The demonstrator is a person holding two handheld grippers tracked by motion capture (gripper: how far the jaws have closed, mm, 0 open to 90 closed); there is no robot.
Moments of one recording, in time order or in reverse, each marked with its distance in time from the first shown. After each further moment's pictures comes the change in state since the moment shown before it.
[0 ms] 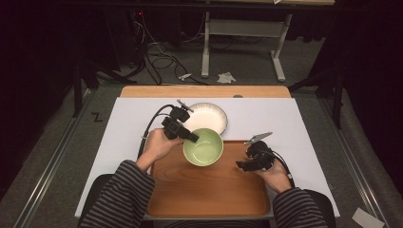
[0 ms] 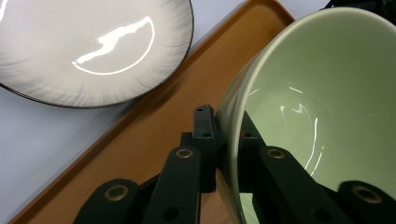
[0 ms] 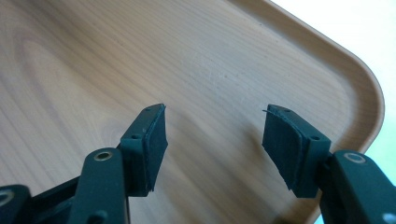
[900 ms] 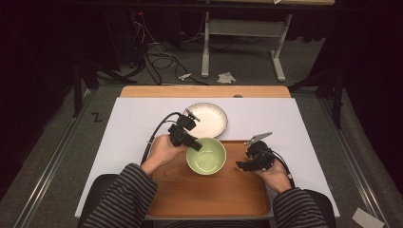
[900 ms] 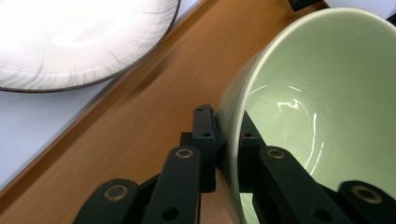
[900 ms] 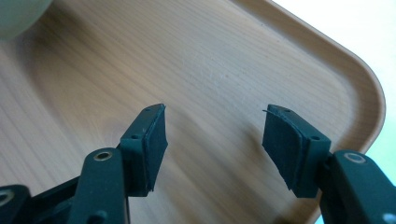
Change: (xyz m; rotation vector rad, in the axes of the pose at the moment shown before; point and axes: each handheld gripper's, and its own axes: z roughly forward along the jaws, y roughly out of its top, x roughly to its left) left arm 0.000 -0.021 0.024 0.066 0.037 0.021; right arm 0.000 0.000 0.000 0.000 0.001 -0.007
